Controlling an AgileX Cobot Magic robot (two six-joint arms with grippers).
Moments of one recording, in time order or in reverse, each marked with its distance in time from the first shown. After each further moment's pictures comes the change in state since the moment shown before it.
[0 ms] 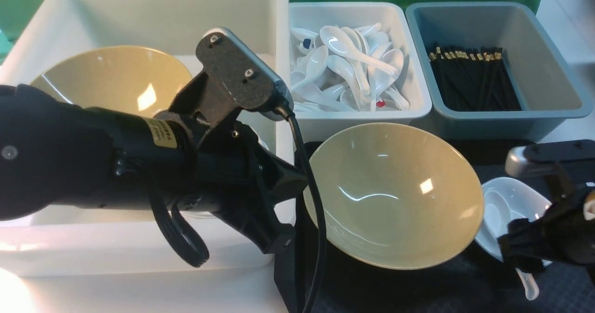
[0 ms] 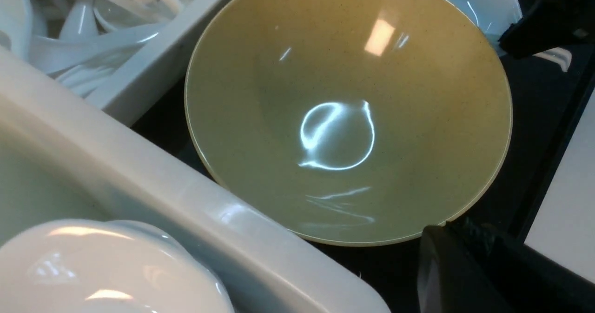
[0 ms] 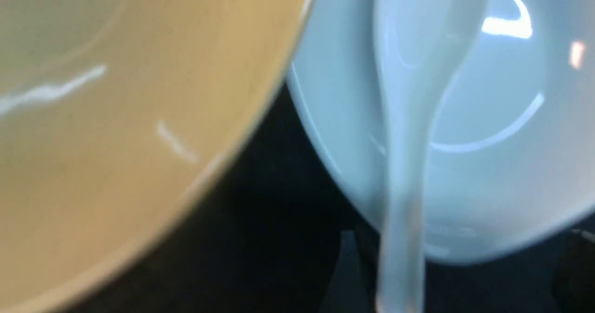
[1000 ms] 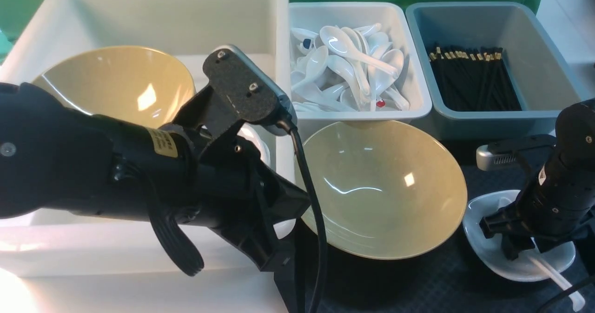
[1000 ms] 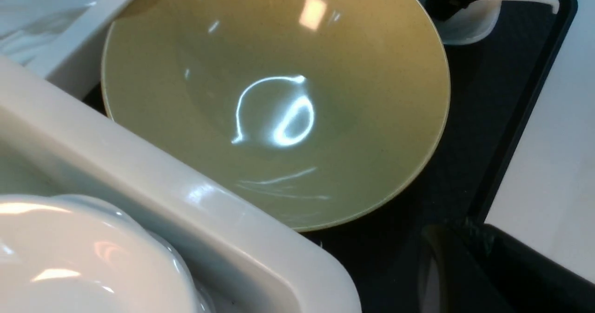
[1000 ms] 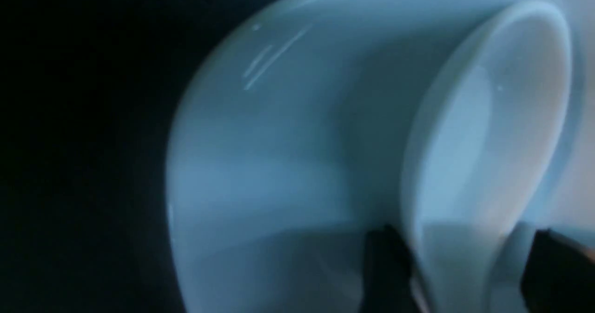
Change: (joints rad) right arm -0.066 0.304 -0.218 -0.029 0.161 -0.093; left arm 0.000 0.000 0.000 -0.035 0.064 0.024
